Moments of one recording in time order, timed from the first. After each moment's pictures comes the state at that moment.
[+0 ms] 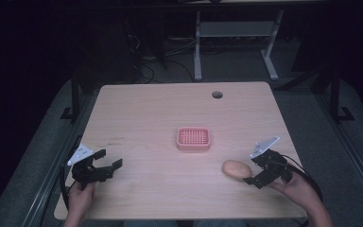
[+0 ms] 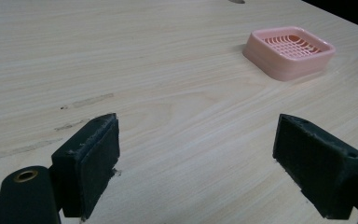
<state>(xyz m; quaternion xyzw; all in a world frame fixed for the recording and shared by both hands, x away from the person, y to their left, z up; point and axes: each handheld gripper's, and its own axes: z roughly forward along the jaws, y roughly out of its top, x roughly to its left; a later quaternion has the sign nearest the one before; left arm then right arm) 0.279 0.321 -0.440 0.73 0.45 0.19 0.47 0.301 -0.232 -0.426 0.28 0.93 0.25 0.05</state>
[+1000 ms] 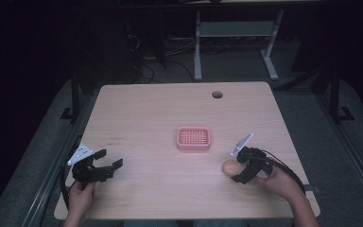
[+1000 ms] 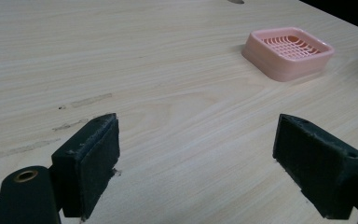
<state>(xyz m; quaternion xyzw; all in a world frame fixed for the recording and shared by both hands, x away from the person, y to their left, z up) 0.279 0.321 -0.440 0.73 0.45 0.19 0.48 0.329 -0.190 -0.447 0.25 0.95 0.18 0.03</state>
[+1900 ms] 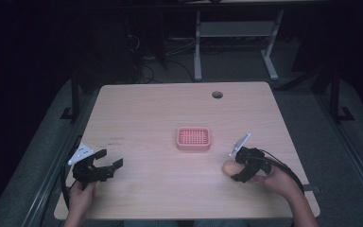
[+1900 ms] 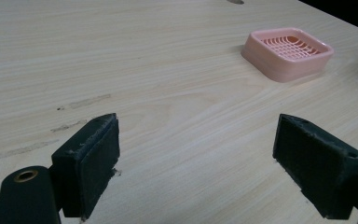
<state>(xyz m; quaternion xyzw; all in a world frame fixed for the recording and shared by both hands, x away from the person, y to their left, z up) 0.280 0.320 -0.439 0.73 0.45 0.19 0.47 0.331 -0.187 -0.448 0.23 0.96 0.17 0.03</state>
